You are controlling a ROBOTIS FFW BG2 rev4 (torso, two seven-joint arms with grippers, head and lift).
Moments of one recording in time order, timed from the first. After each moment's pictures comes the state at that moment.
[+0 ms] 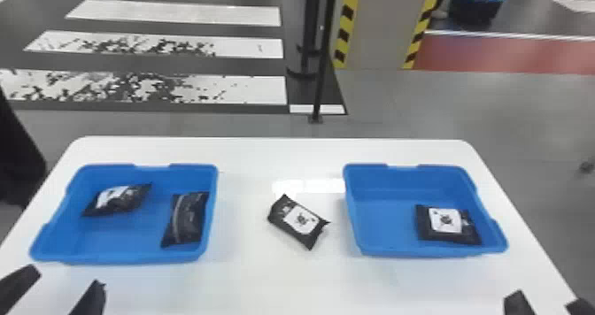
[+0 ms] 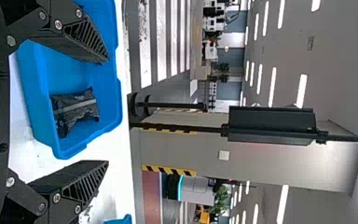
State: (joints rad) left arm 0.92 0.01 0.34 -2.25 0.26 -0.11 -0.52; right arm 1.08 0.00 -0.28 -2.25 -0.52 -0.27 0.33
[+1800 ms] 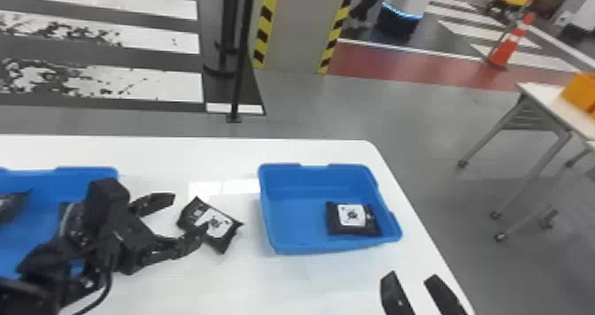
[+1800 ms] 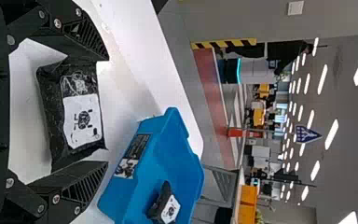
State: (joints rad) left arm -0.05 0.17 -0.30 -1.49 0.01 0.21 -0.58; right arm 1.03 0.00 -0.23 -2.19 -0.55 -0.27 0.33
